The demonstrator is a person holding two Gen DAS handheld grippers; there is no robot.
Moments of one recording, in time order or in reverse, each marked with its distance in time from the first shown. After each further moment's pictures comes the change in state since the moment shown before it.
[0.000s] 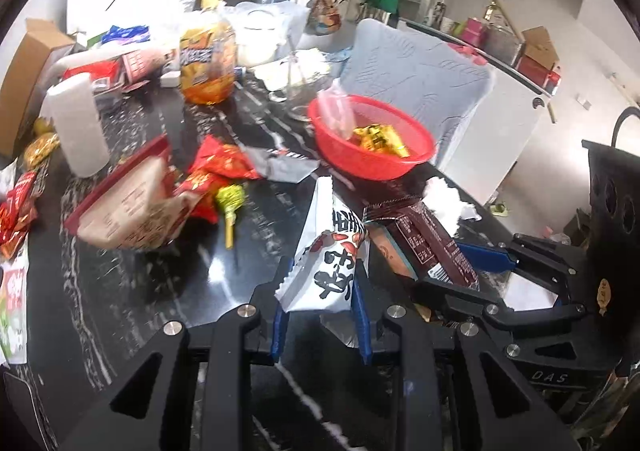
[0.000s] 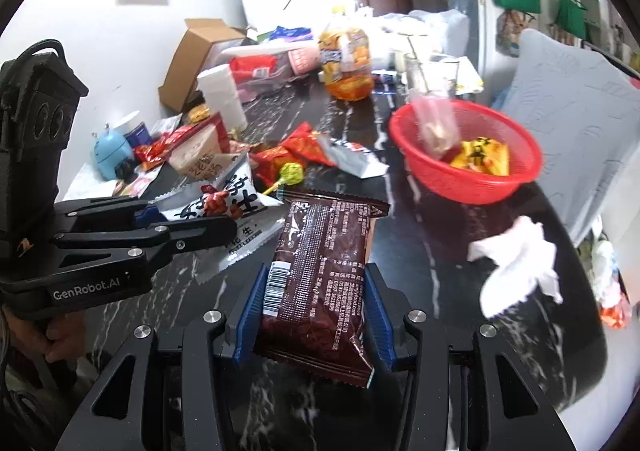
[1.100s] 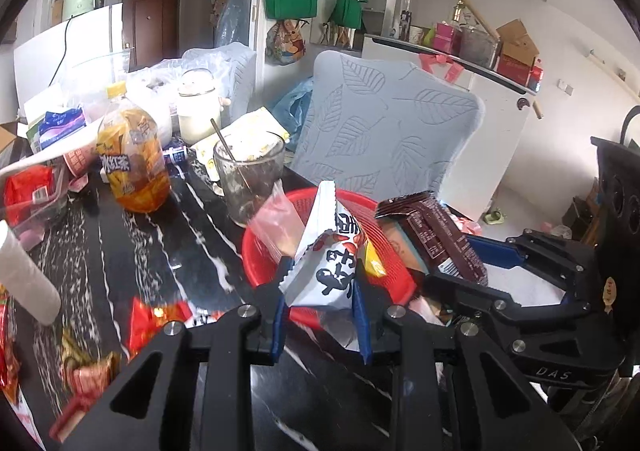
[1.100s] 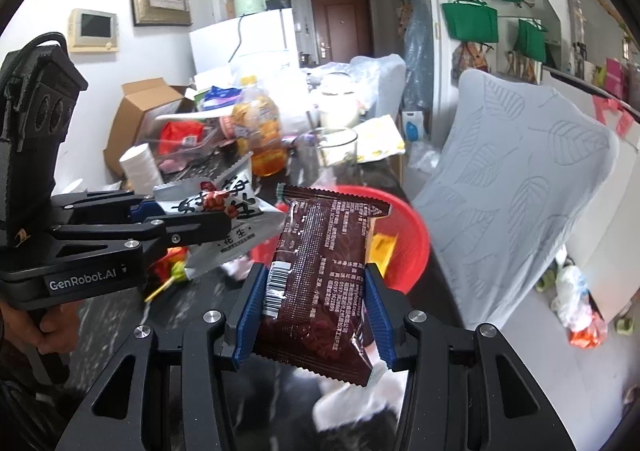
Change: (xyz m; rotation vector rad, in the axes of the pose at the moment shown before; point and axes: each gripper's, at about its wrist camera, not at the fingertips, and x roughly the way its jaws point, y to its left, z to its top) left arm 0.072 -0.054 0.126 0.141 -0.084 -0.016; right arm -0.006 -0.111 0.081 0.025 -0.147 -0.129
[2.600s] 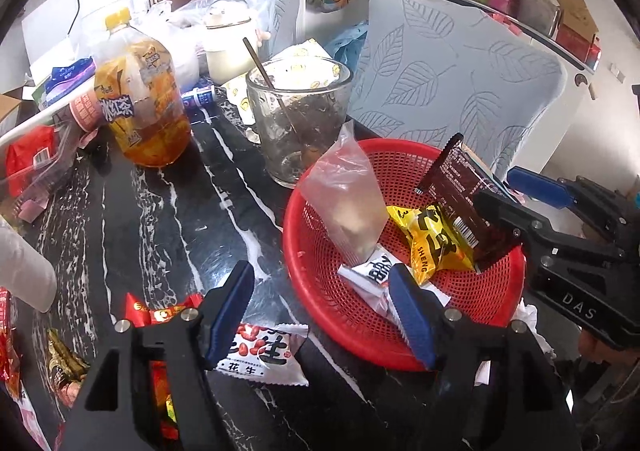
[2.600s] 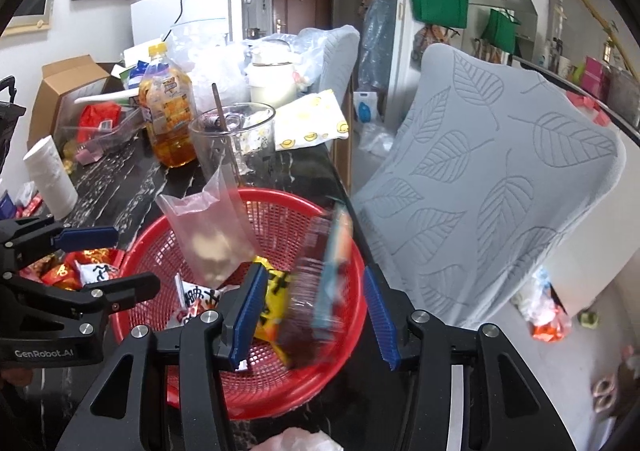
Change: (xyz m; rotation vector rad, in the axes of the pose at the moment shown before) left arm 0.078 0.032 0.000 -0.063 0.192 0.138; right arm 0.082 -0.043 0.021 -0.002 0.086 -0.188
